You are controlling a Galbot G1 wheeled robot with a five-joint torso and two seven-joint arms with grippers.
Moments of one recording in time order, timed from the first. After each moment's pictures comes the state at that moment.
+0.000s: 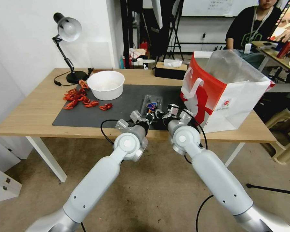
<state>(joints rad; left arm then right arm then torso) 0.75 -1.30 0.11 -1.71 -1.64 -0.05 -0.55 -0.71 1.24 -0.02 1.65 1.20 -0.28 0.56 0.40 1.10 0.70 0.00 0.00</state>
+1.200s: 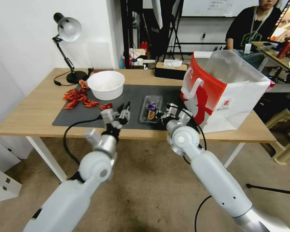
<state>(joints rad) 1.14 -1.06 -0.13 -2.03 -0.70 -0.04 -0.33 -0.72 1.25 -0.02 1.68 1.18 -0.28 0.56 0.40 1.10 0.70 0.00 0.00</state>
